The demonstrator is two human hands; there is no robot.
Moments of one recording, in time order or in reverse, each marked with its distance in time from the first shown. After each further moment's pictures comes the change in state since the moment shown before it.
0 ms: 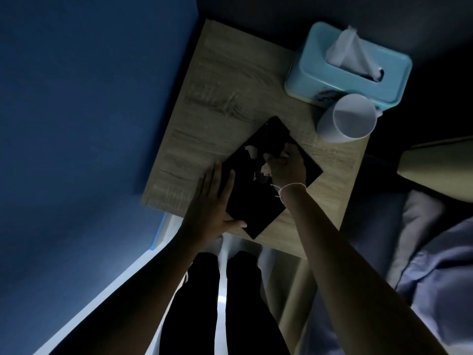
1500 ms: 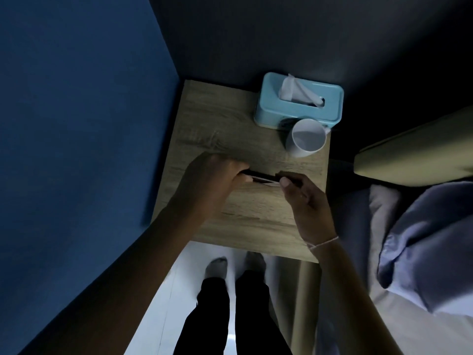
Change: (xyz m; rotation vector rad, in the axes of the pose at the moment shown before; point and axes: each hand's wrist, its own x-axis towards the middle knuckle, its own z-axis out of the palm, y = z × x) left_hand 0.036 0.069 -0.206 -0.110 0.156 0.285; right_hand -0.117 -0.024 -0.100 0.362 -0.070 -0.362
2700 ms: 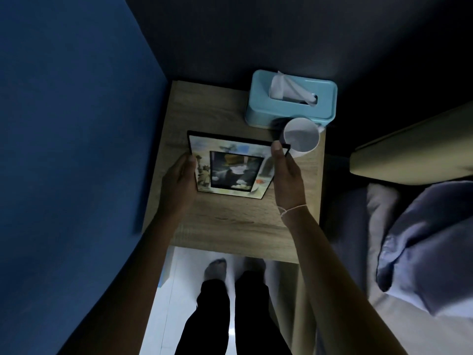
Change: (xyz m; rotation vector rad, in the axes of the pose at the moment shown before) left_hand -0.007 -0.055 0.057 -0.845 0.269 -0.691; right_hand 0.065 0.002 0.028 0.201 0.146 0.152
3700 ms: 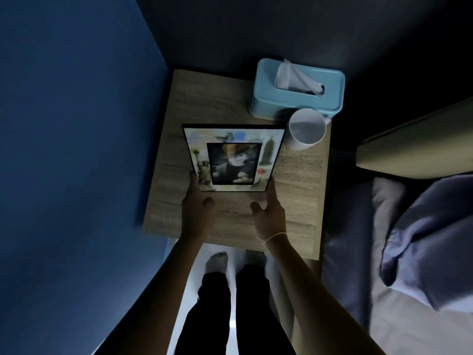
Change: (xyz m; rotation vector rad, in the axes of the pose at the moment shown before) left_hand -0.037 -0.053 0.032 0.302 0.040 -0.097; right_hand -0.041 0.096 0.000 -0.522 -0.064 0.079
